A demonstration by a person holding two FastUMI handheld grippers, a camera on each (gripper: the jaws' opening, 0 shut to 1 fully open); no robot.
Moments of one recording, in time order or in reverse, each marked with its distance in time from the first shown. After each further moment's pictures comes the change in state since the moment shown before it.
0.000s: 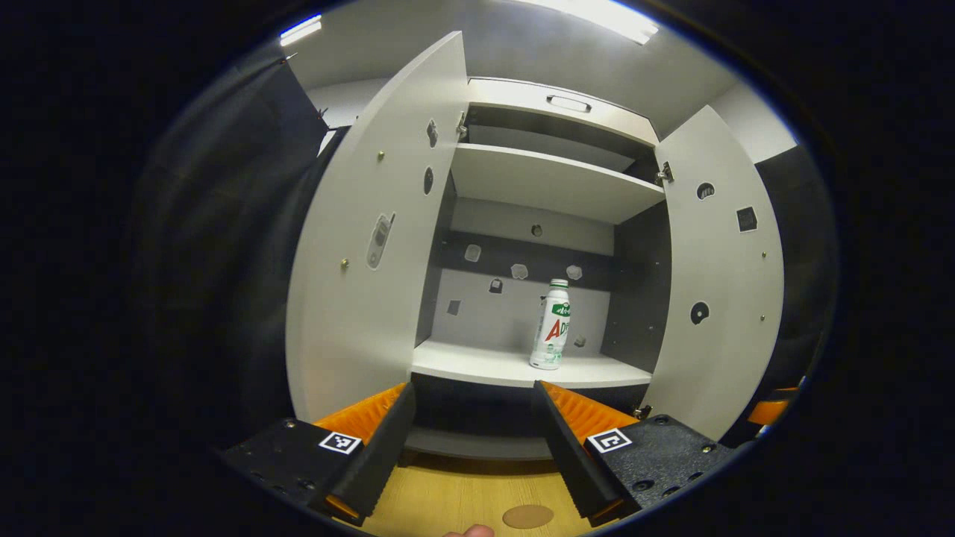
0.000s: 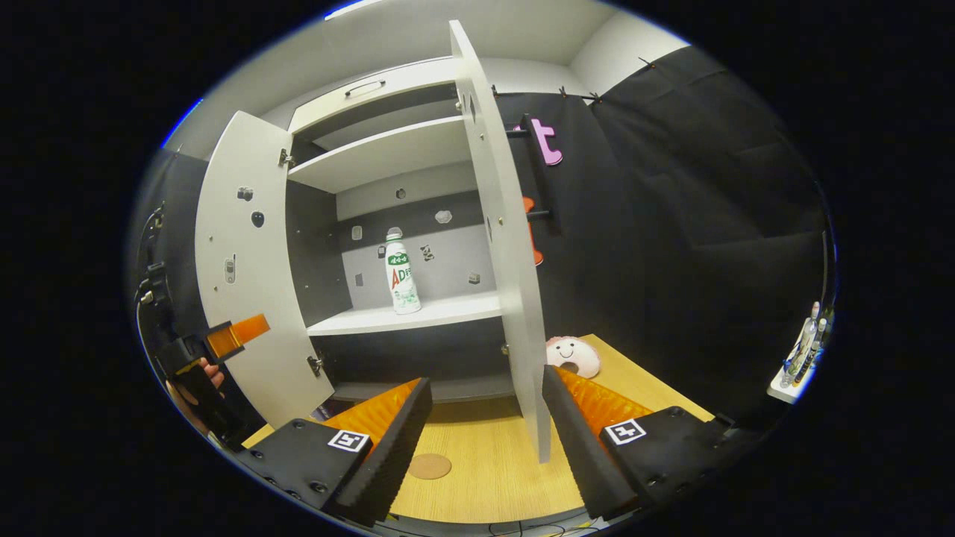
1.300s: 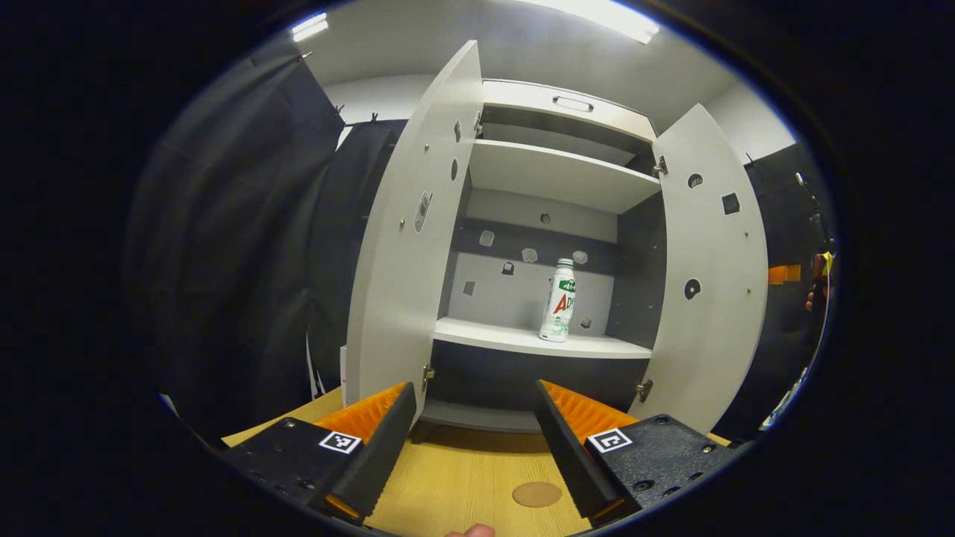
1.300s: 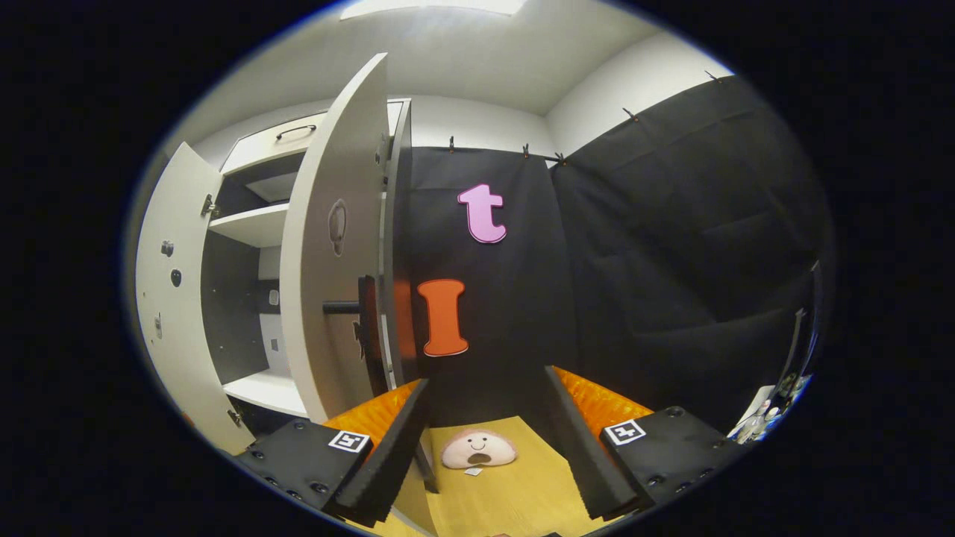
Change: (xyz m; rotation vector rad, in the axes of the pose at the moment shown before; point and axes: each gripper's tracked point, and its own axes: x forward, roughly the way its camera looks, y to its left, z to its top) left arm -0.056 0.015 -0.025 0.001 0.026 0.020; right arm 0.054 -0.135 0.203 -0.106 -0.242 -0.215
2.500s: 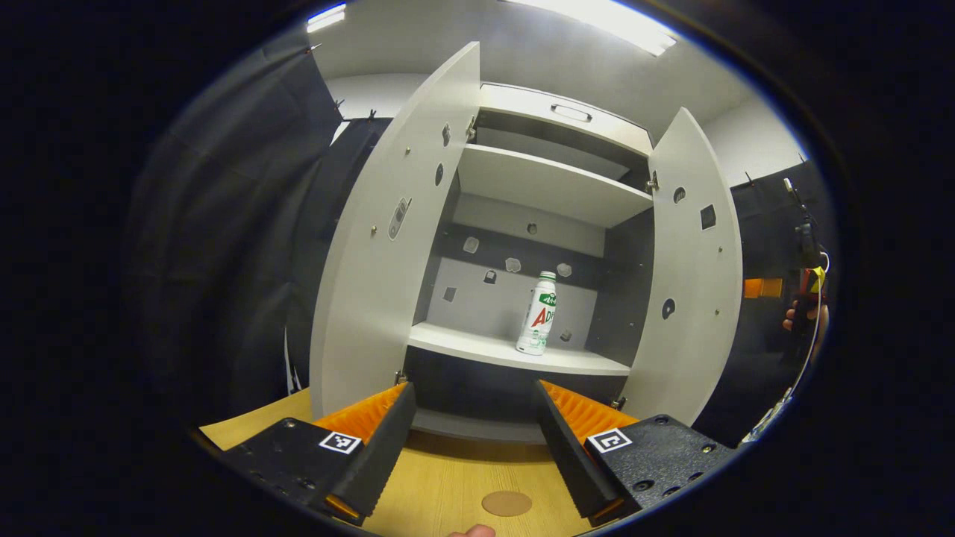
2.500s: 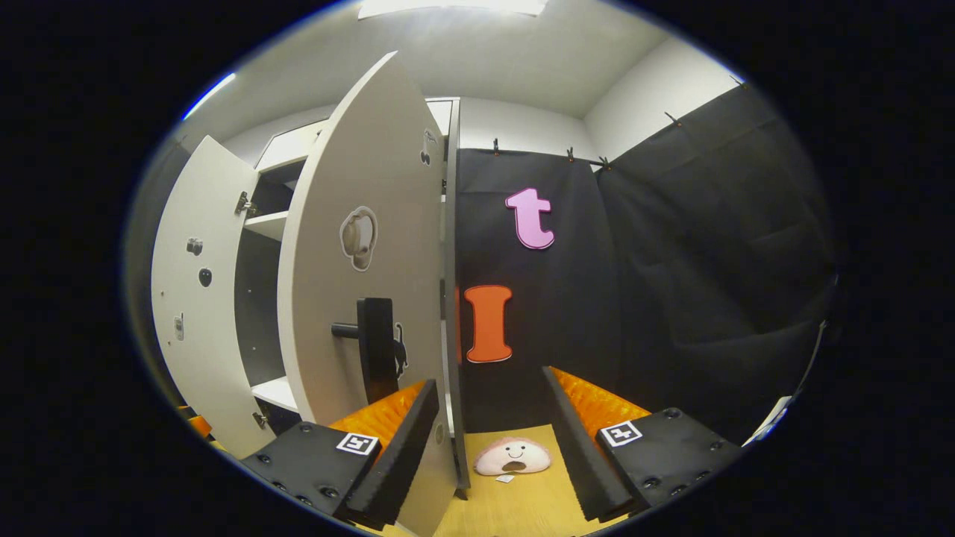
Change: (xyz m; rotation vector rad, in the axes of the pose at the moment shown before) left arm 0.009 -0.026 0.011 -0.070 -0.018 -0.045; right arm 0.005 0.070 0.003 -0.020 -0.002 0.144
